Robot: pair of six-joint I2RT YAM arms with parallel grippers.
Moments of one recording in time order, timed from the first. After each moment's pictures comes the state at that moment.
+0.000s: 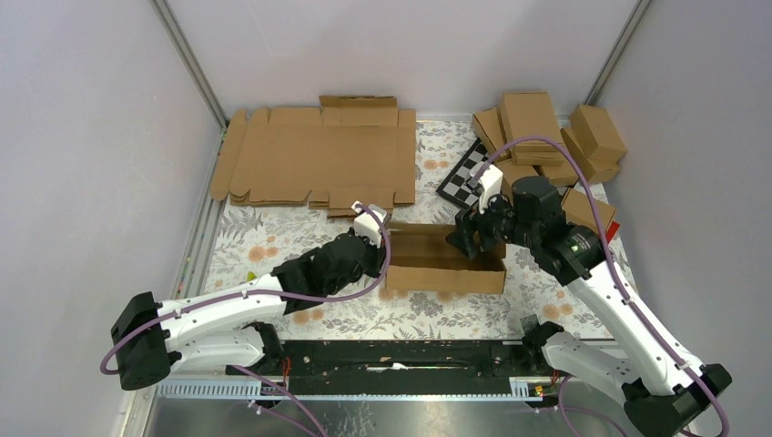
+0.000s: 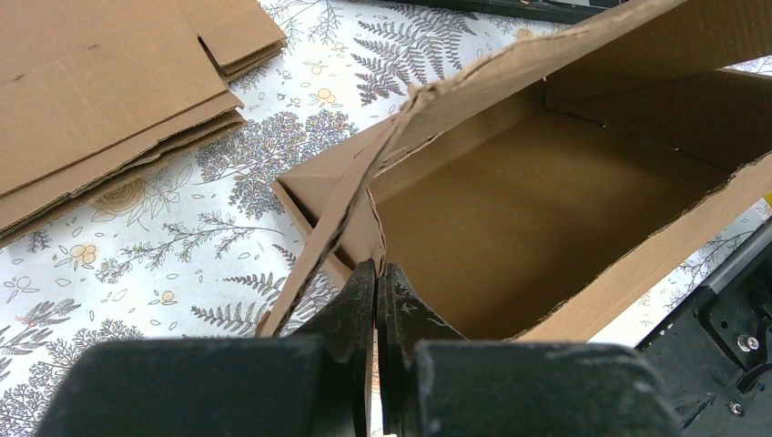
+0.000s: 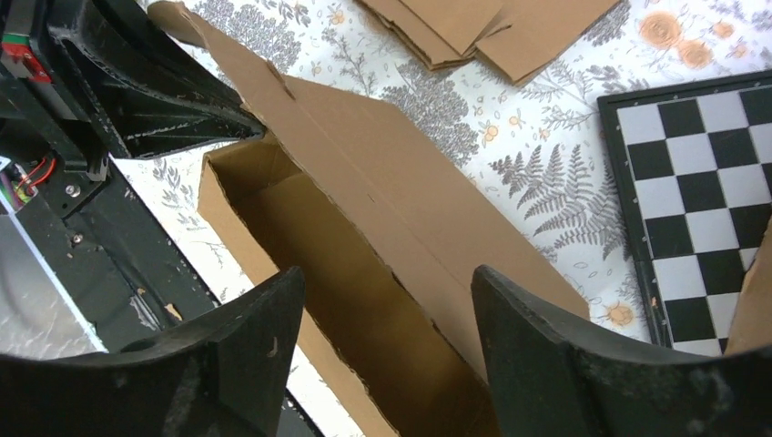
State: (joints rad) left arm -1.06 1.06 0.67 -0.05 -0.33 -0.34; right arm 0.54 0.92 1.04 -0.67 -0.31 -0.05
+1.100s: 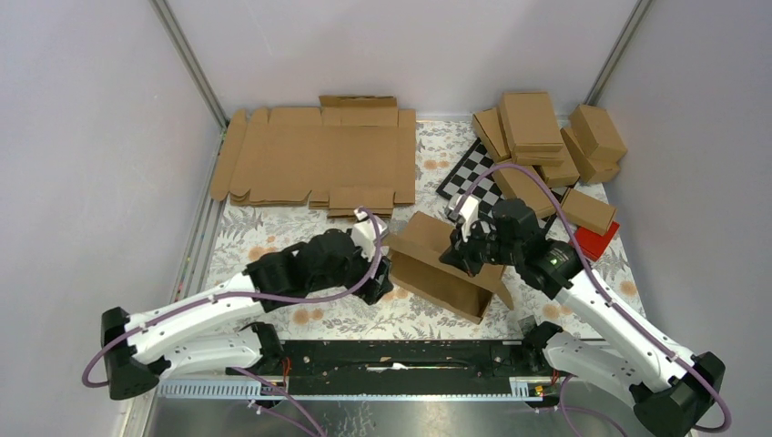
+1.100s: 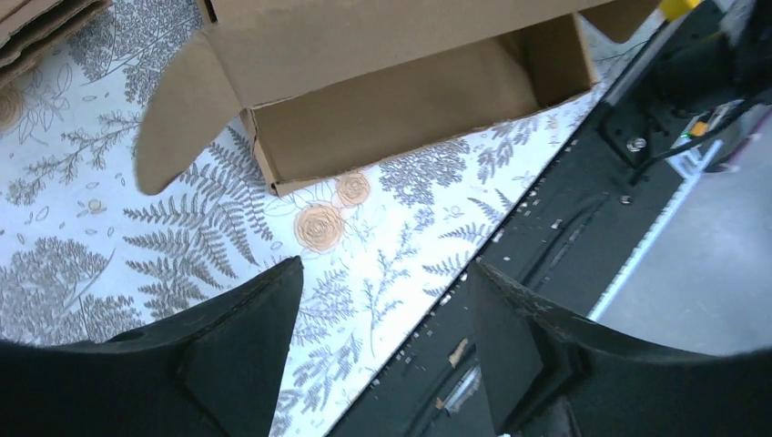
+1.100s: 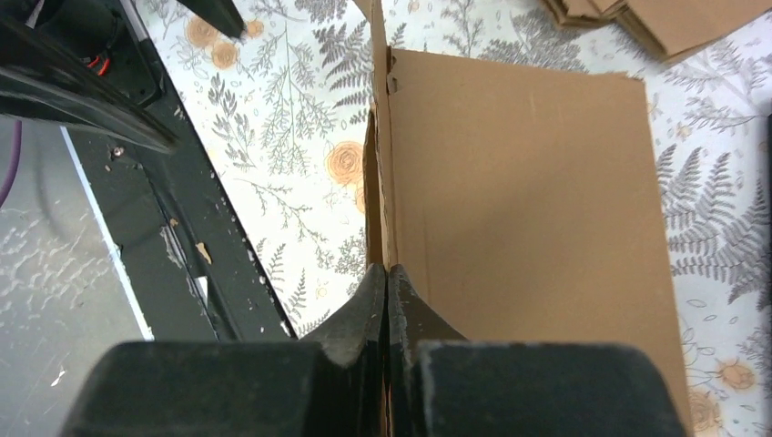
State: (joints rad) left arm -1.07 0.96 0.82 -0.49 -0.04 -0.32; right arm 0.64 0.88 0.82 -0.54 -0.44 -0.10
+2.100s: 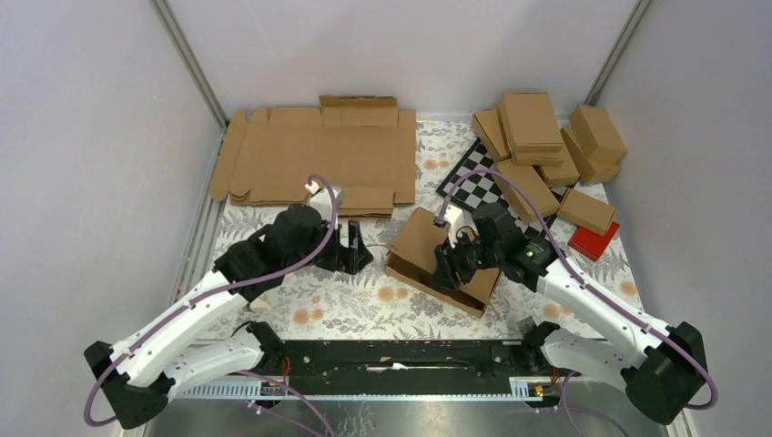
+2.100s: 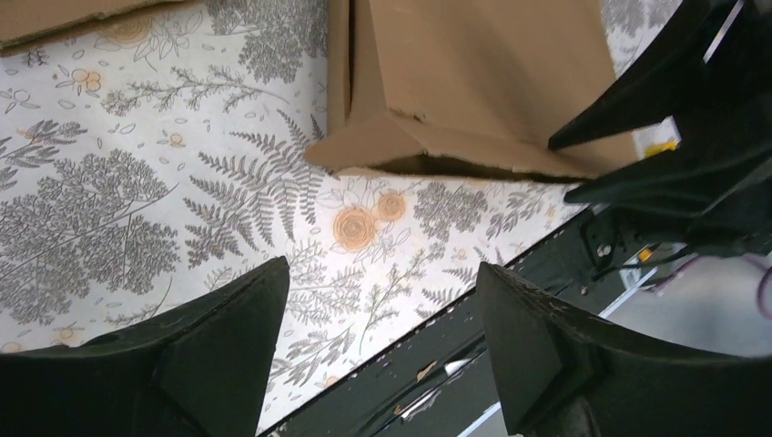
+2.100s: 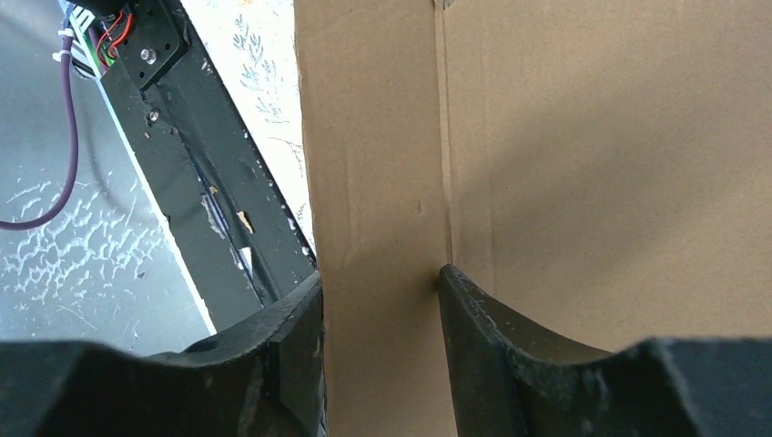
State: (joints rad) left arm -0.84 0.87 0.93 -0.70 -0.02 -0.53; right arm 0.66 1.01 0.75 -0.51 -0.52 0.02
